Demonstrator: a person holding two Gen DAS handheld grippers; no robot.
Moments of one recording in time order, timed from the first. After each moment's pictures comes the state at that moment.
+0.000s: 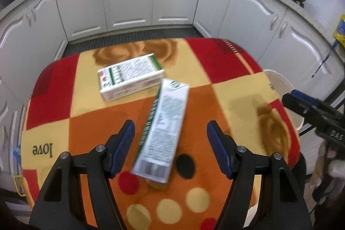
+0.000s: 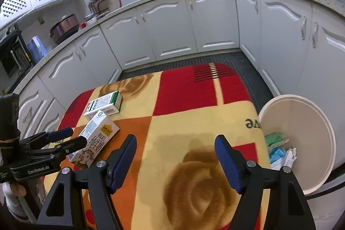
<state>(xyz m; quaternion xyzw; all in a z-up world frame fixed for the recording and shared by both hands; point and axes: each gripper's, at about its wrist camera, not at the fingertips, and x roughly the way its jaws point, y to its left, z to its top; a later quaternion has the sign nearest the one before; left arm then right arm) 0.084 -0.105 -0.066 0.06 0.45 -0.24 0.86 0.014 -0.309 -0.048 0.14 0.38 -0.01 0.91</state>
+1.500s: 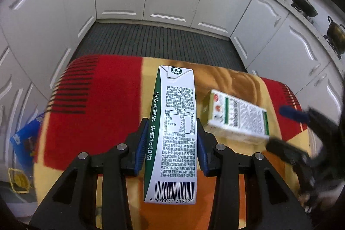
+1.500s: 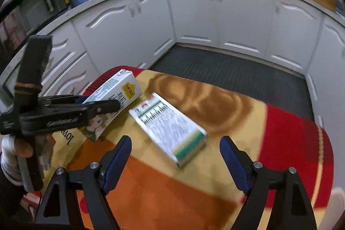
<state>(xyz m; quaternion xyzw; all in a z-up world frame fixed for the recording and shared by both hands) 0.213 -0.012 -0.090 -0.04 0.48 -0.15 0.86 0.196 -0.188 -0.077 -0.01 0.44 0.19 0.88</state>
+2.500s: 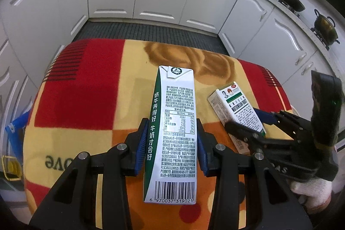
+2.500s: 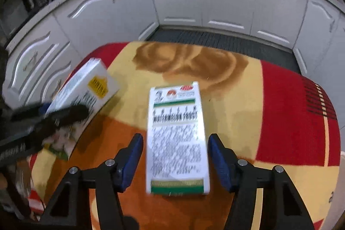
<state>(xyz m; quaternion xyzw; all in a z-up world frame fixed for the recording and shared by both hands) 0.153 -0.030 -0.082 -0.05 0.48 -0.18 0.86 0.162 -0.196 -0.107 0.02 0.48 0.11 0.87</state>
